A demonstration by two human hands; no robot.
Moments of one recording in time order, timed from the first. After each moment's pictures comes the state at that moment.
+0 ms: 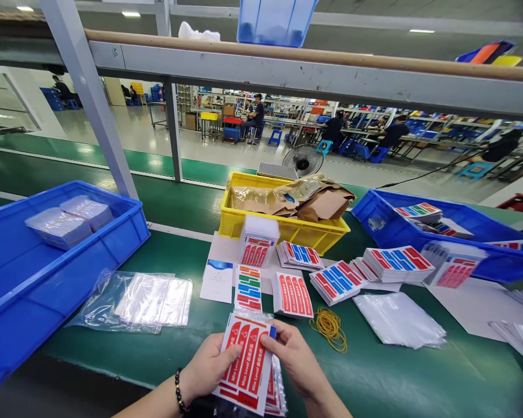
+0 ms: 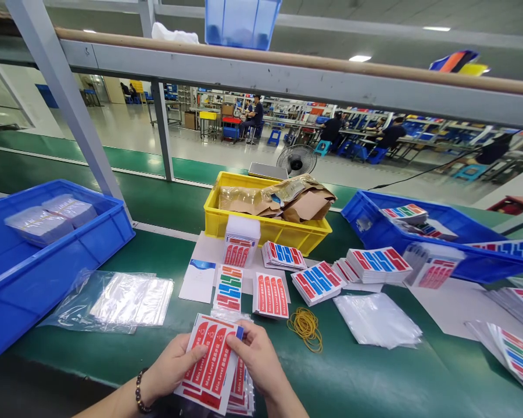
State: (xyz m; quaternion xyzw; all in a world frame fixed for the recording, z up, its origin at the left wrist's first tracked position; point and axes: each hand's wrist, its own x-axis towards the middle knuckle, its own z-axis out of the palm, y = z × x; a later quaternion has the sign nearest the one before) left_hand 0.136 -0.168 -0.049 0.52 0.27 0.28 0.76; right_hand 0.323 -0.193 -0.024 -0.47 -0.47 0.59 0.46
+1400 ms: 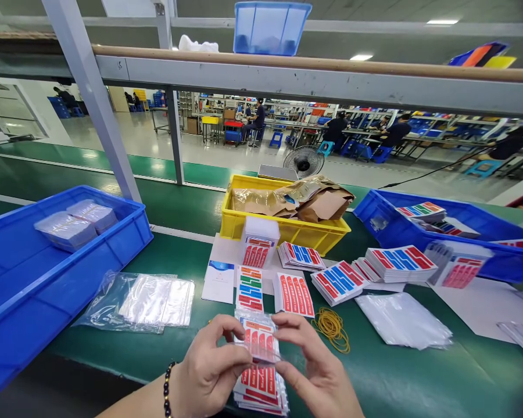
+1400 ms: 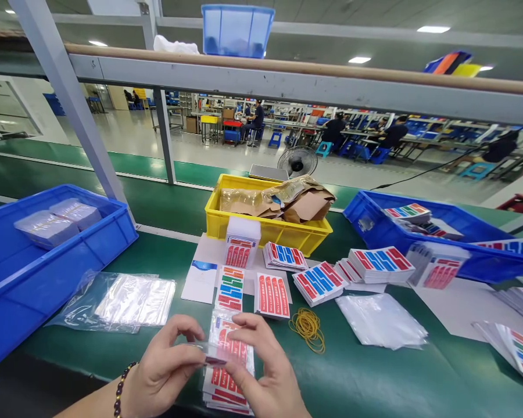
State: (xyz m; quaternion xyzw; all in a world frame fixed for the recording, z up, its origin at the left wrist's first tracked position) left_hand 0.114 -0.176 0.018 0.83 0.15 0.46 0.26; right_hand 0.317 -0.221 0.039 -0.44 -0.76 0.16 0.45
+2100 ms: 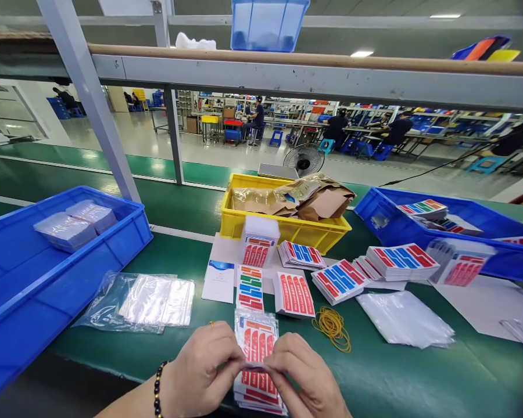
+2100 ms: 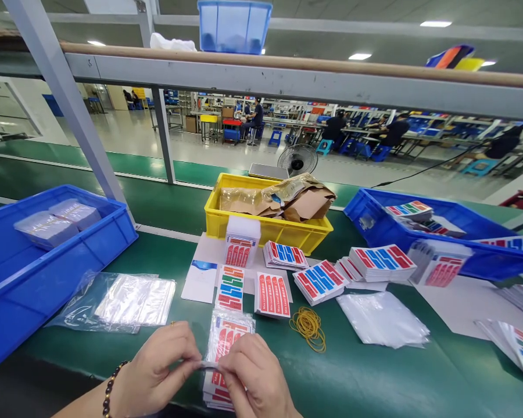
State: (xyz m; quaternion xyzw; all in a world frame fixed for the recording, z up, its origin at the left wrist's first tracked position) left_hand 0.112 -0.174 0.029 0.86 0.17 0.41 0.26; right_hand 0.309 -0.224 0.041 -0.38 -0.84 0.08 0.38
